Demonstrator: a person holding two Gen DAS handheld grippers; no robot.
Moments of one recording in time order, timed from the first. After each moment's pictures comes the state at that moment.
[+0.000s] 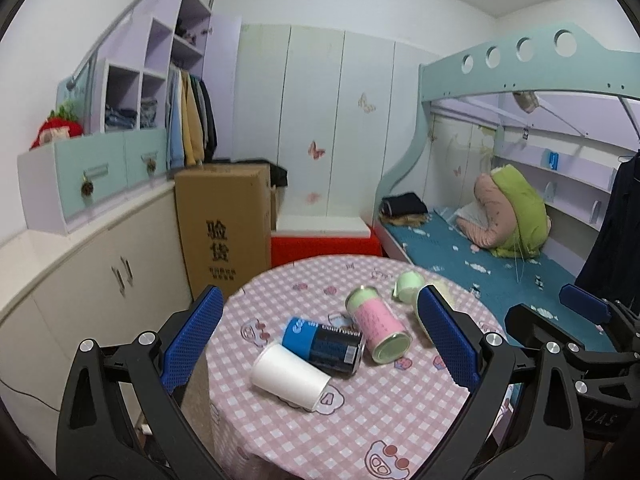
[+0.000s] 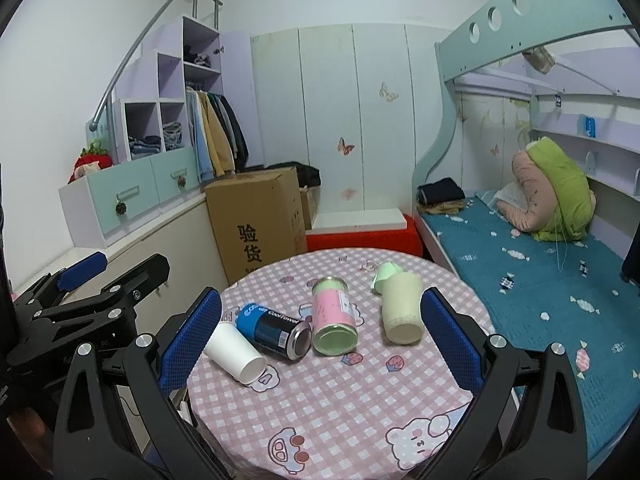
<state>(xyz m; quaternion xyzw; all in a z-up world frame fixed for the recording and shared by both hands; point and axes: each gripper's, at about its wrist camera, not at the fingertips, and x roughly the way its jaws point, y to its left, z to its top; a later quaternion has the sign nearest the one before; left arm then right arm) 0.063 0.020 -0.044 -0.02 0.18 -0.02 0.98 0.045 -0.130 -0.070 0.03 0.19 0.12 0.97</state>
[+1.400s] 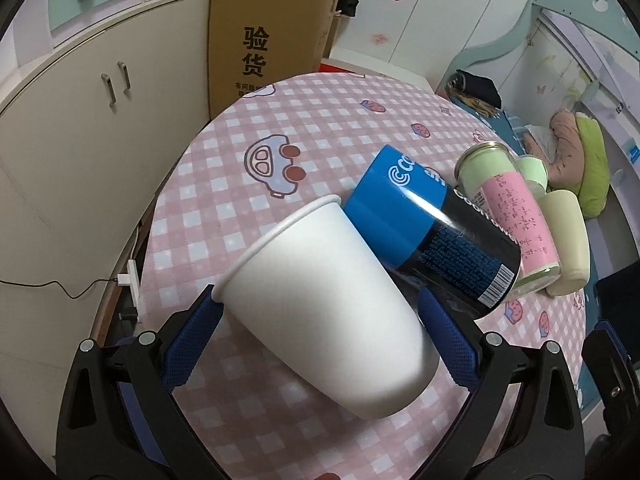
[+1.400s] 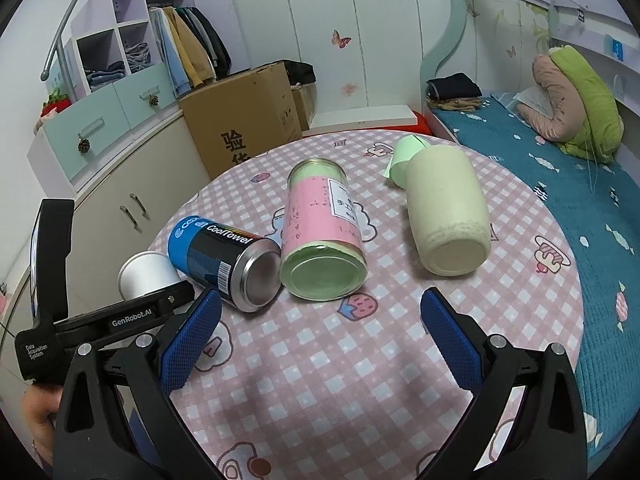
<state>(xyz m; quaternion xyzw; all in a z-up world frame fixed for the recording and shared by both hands) 0.212 0.076 -0.216 -0.15 0.46 0.05 0.87 0.175 -0.120 -0.187 0.05 0.36 0.13 0.92</state>
